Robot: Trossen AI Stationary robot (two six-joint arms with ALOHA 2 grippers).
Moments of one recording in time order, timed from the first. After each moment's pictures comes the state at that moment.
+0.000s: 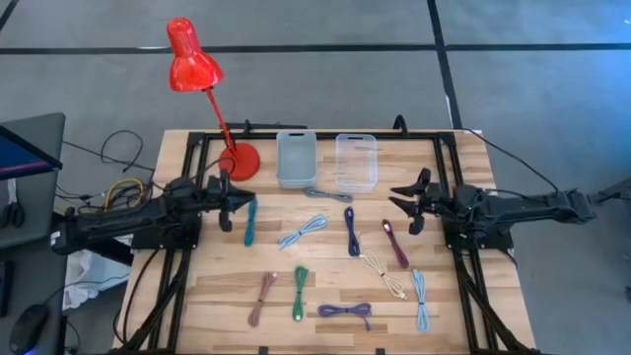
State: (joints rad) left arm 0.32 0.24 0.01 0.33 0.18 -0.07; right arm 0.00 0.38 0.07 0.31 0.29 0.04
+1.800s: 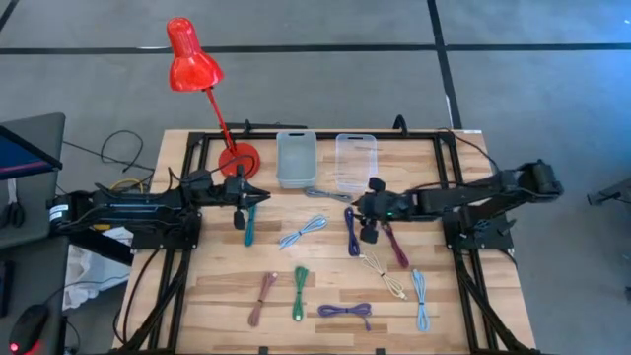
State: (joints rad) left arm 0.32 0.70 0.11 0.67 0.26 0.13; right arm 0.04 1.39 0.63 0.06 0.29 0.03
